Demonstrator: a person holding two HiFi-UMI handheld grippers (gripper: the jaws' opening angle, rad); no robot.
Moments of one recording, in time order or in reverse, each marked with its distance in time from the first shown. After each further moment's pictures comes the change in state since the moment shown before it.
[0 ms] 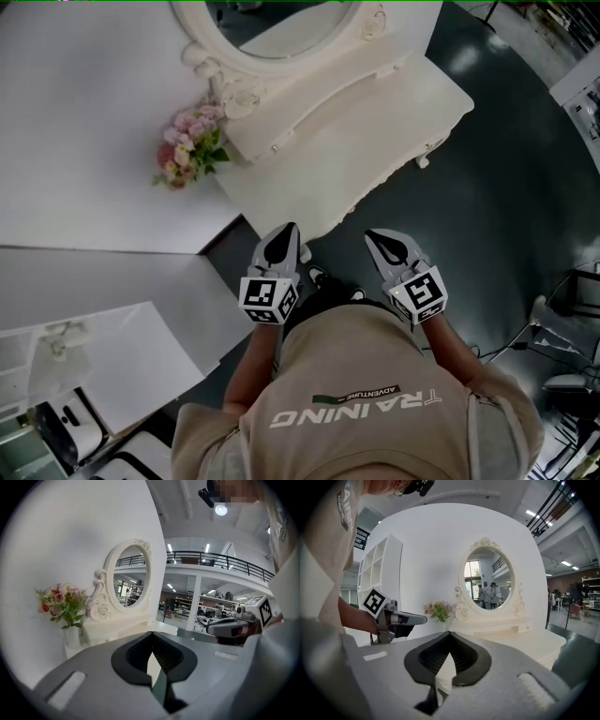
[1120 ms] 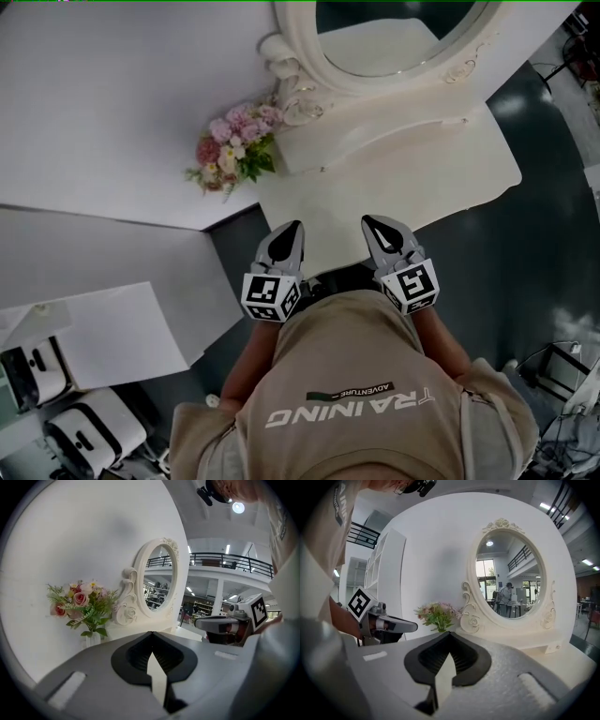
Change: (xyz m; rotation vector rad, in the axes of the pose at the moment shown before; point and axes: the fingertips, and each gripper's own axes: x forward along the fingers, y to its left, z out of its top) left arm 0.037 0.115 0.026 -0.121 -0.031 0.215; right arm 0.171 -0.031 0.060 -0.085 0.012 0.174
